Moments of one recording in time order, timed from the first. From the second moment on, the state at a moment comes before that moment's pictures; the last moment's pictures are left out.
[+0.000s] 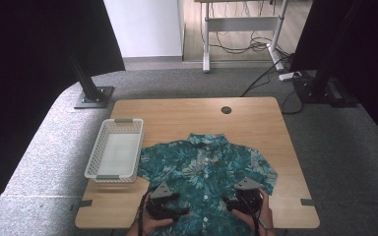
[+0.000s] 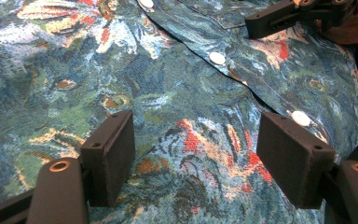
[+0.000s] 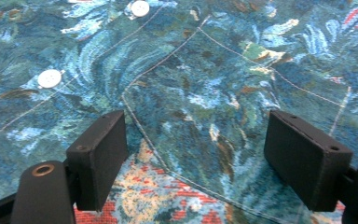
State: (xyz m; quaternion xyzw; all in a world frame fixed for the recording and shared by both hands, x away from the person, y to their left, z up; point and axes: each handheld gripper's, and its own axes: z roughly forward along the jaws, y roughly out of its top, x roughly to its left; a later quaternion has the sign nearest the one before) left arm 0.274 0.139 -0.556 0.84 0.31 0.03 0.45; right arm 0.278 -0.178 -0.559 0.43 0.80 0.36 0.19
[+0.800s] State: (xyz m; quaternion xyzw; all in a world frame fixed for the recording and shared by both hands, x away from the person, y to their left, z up) left arm 0.287 0.130 -0.556 0.83 0.32 0.03 0.45; right arm 0.292 -0.196 -0.559 0.45 0.80 0.35 0.20
